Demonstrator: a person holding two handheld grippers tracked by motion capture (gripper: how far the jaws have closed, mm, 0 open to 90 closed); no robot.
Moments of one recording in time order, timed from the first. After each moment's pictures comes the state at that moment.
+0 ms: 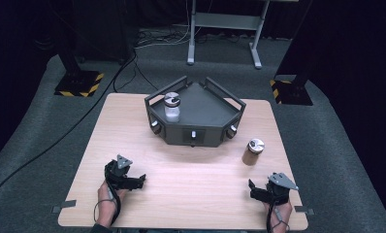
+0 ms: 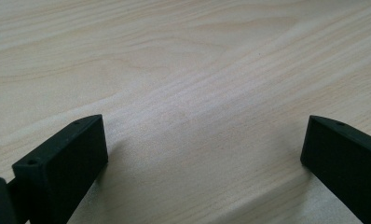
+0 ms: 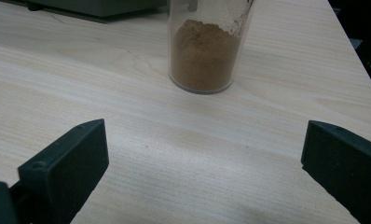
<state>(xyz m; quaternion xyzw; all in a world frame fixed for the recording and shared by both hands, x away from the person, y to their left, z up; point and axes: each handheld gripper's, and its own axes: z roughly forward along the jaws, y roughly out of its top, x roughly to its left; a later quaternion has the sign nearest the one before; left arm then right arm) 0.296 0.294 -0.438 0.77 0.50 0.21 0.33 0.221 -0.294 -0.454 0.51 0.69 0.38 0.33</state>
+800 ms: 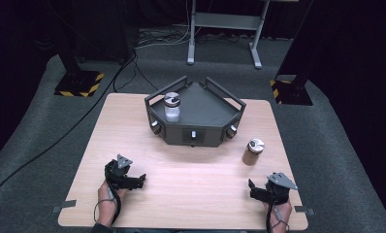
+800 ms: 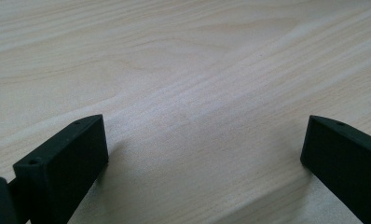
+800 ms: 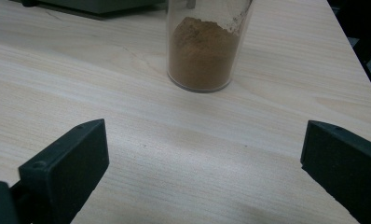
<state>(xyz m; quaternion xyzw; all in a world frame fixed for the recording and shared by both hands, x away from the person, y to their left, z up) 0.297 0.293 -0.438 0.77 0.50 0.21 0.33 0.222 -0.291 -0.453 0.52 0.70 0.37 0.33</state>
